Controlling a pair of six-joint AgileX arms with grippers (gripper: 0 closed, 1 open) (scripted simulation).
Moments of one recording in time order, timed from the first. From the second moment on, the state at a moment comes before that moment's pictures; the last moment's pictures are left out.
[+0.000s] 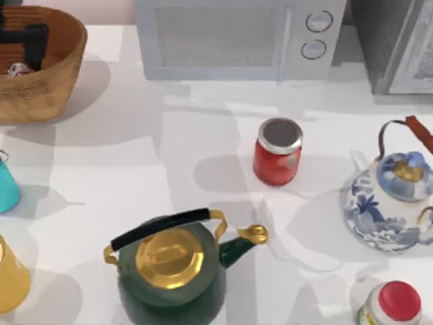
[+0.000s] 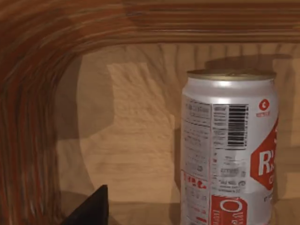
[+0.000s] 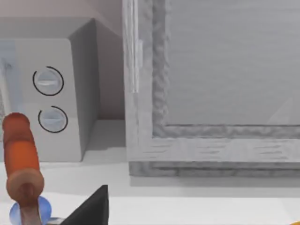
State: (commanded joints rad) left arm 0.10 2.54 2.46 -1.29 0.08 0.13; right arm 0.00 0.00 0.00 0.00 0.00 0.00
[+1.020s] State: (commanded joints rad) left arm 0.10 2.61 2.35 -1.11 0.08 0.12; right arm 0.00 0.00 0.00 0.00 0.00 0.00
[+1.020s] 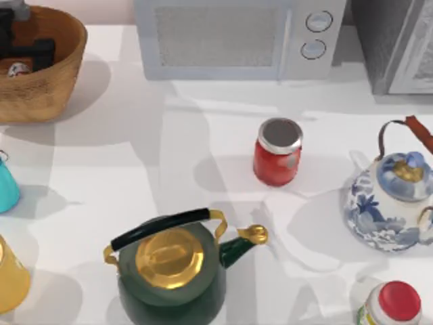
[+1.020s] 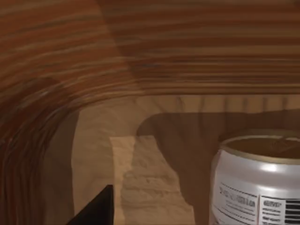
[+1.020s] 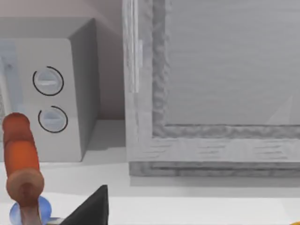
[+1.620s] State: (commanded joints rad) left arm 0.10 2.61 2.35 -1.11 0.08 0.12; right arm 0.00 0.00 0.00 0.00 0.00 0.00
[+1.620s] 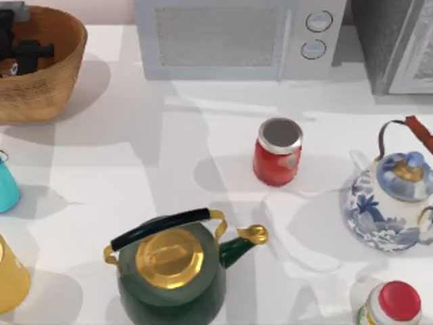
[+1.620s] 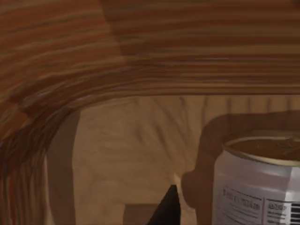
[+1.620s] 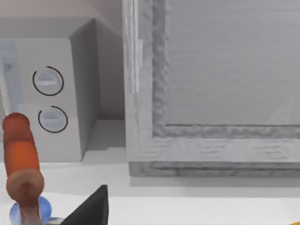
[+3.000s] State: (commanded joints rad) left arm 0.08 2.12 1.94 -0.92 0.06 0.09; right arm 0.00 0.00 0.00 0.00 0.00 0.00
